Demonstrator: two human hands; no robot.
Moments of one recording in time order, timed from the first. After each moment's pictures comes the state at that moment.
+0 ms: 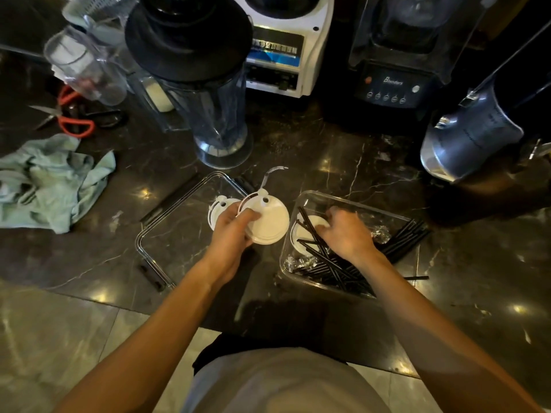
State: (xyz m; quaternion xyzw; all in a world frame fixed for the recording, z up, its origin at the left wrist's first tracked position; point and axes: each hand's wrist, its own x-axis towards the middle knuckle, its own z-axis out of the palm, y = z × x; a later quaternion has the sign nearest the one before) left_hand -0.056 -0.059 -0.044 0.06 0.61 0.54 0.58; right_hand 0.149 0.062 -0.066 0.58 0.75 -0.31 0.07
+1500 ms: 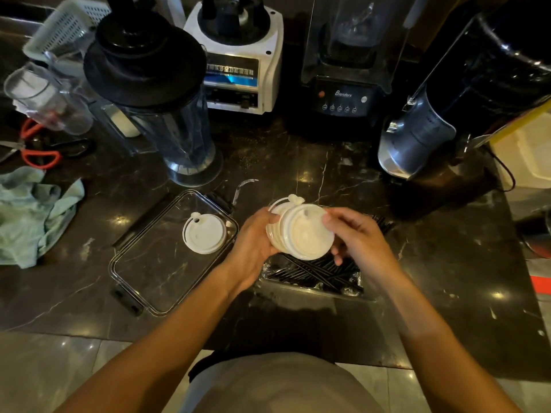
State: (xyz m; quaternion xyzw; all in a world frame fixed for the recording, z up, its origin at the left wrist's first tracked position) left_hand 0.010 -0.026 -0.014 0.18 0.53 0.50 0.66; right_hand 0.207 0.027 0.024 0.53 0.52 -0.63 -0.25
